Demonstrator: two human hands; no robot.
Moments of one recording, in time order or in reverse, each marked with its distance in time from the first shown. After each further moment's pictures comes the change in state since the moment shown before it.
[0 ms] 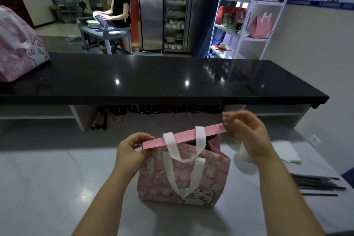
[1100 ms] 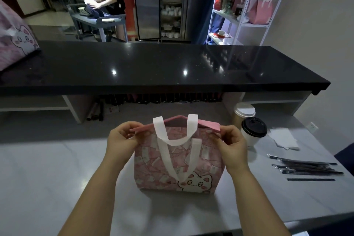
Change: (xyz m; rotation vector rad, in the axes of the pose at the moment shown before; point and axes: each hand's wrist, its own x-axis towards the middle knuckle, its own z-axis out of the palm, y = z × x) left_hand 0.006 0.001 -0.011 -0.096 -0.009 -0.070; right_hand -0.044 0.069 0.051 0.008 0.288 0.010
